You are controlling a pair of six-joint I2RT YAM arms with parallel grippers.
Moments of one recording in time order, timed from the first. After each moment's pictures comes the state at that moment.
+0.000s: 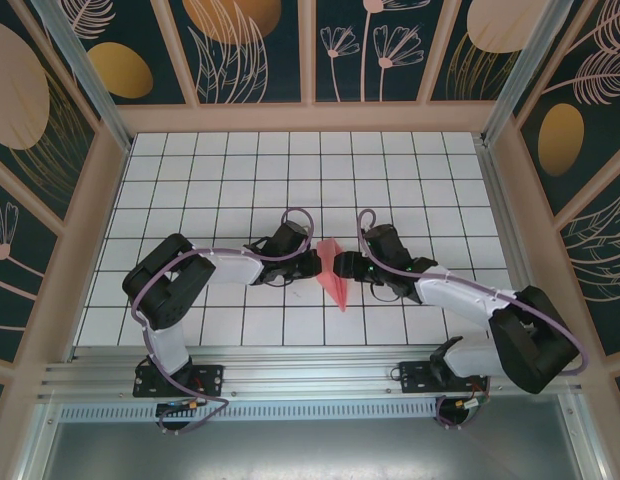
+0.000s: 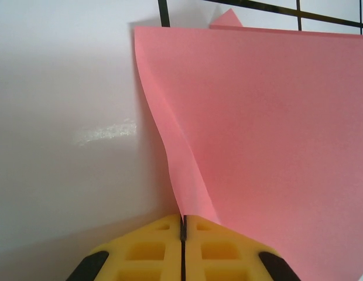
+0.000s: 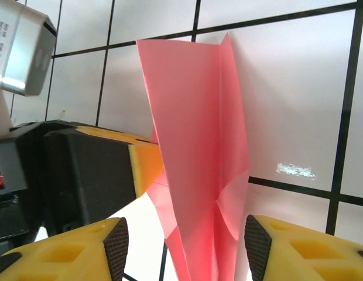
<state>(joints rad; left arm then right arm) -0.77 1.84 0.87 0.11 0.24 -0.82 0.65 1.29 0.57 -0.08 -0.18 0.67</state>
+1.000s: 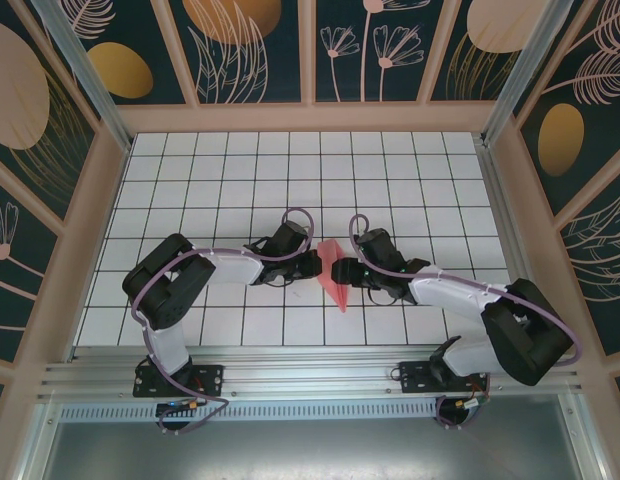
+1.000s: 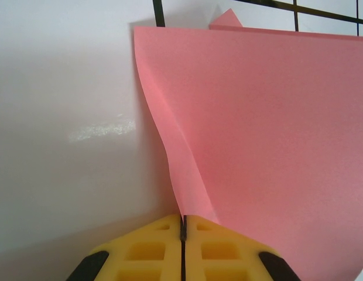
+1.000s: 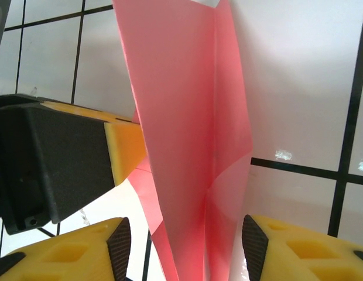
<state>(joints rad) -0.77 1.84 0.87 0.11 0.25 -0.82 0.70 1.34 0.57 -0.10 -0.16 0.67</state>
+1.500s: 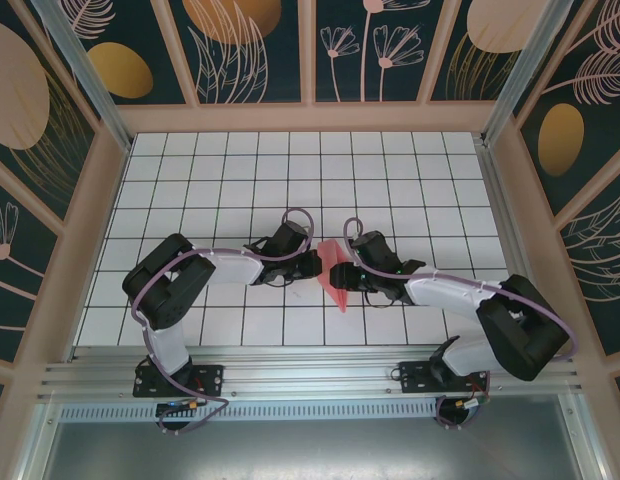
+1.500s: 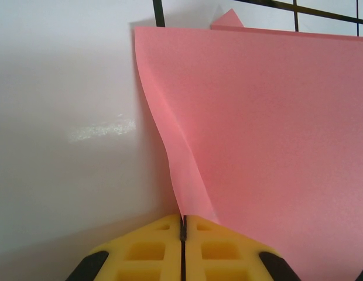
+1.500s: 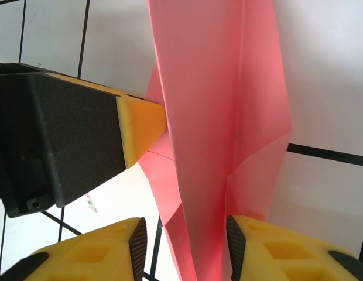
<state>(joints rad) -0.77 1.84 0.87 0.11 0.25 -0.82 0.72 1.37 0.58 -0.09 -0.19 0.67</state>
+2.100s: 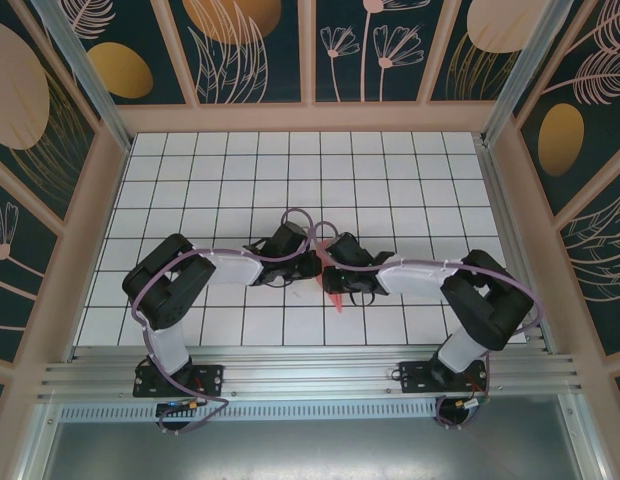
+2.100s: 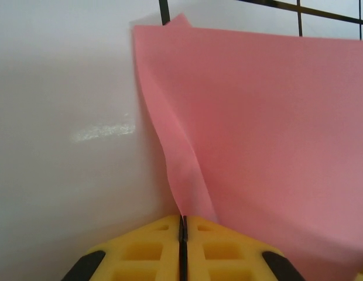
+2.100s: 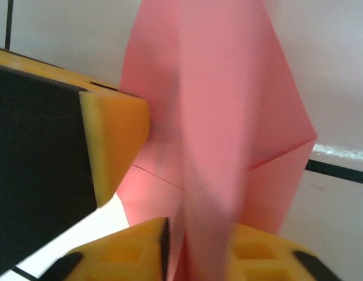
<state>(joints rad) -0.77 1.84 0.86 0.13 0.25 -0.82 0.84 1.60 0.75 -0.21 -0.03 0.65</state>
